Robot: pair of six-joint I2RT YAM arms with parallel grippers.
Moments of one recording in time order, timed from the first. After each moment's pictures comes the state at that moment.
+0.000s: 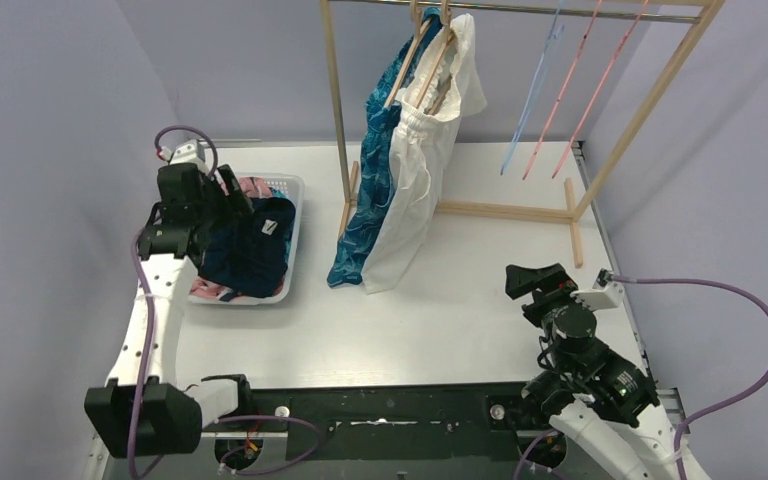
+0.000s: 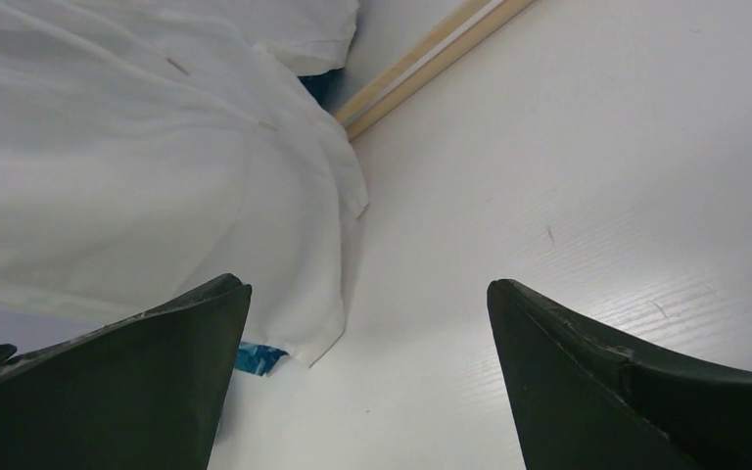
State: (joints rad) left arm 0.04 1.21 1.16 -0.54 0.01 -0.36; right arm 0.64 0.30 0.61 -0.72 0.65 1.03
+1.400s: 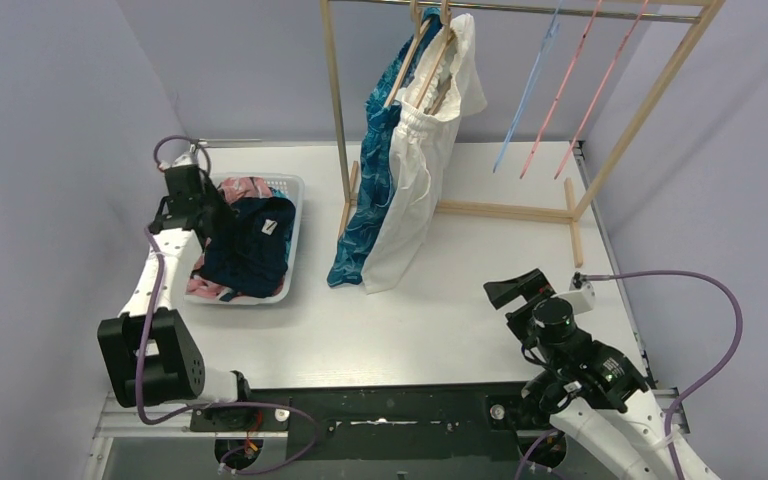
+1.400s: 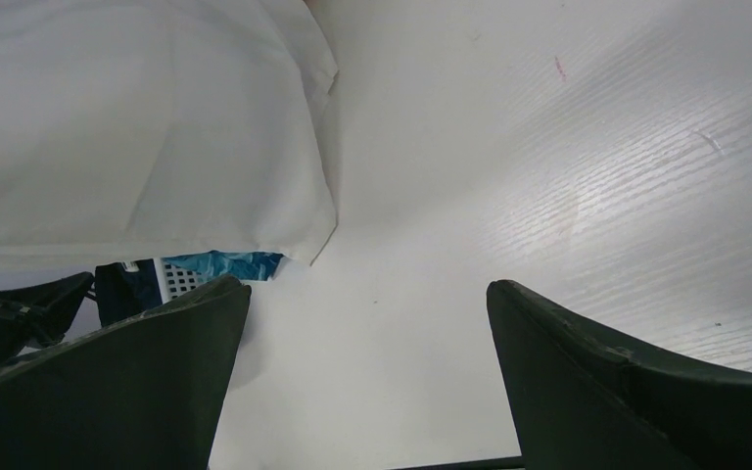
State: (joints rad) left arm 0.21 1.44 1.08 -0.36 0.04 -0.52; right arm 0.64 0.34 0.57 -0.84 0.40 1.28
